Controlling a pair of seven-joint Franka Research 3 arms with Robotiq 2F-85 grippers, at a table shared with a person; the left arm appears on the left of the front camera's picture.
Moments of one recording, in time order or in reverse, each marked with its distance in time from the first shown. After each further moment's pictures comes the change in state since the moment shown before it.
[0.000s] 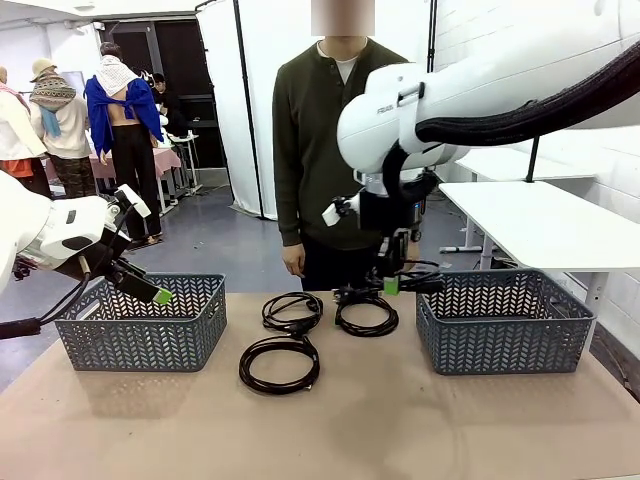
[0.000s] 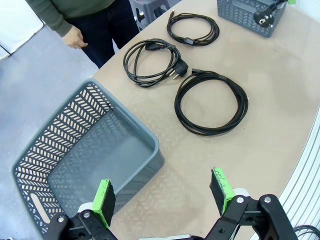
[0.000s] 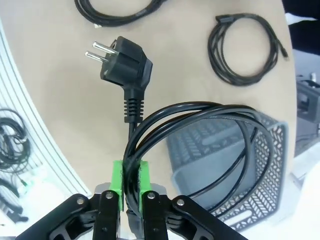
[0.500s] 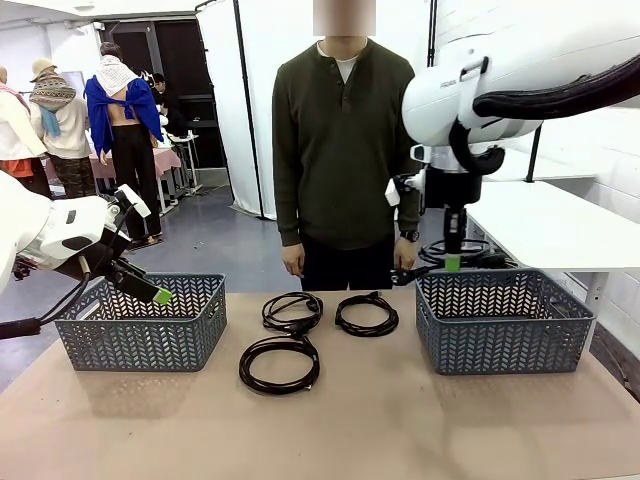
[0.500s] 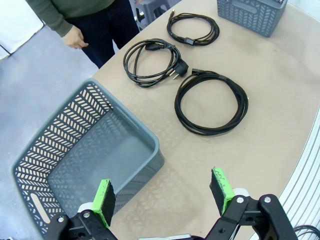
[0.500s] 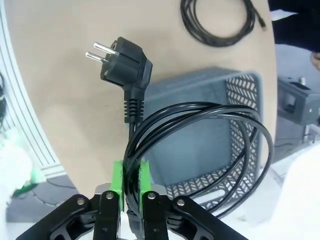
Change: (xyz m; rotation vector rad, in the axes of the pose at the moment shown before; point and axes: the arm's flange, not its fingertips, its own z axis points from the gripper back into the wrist) left arm 0.000 0.000 0.000 0.000 0.000 0.000; right arm -0.085 -0.064 0.026 -0.033 0.010 0.120
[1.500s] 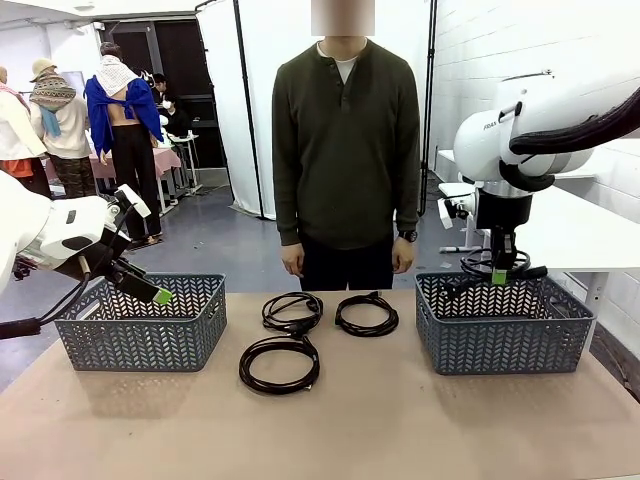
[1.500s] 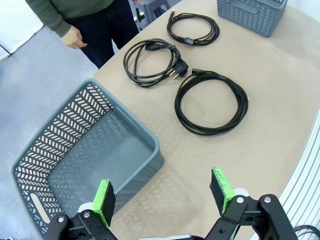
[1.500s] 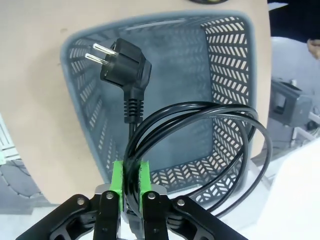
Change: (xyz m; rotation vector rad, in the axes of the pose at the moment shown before) left arm 0.000 0.000 0.000 0.000 0.000 0.000; right arm -0.072 -0.064 -0.057 -0.048 0.001 0.086
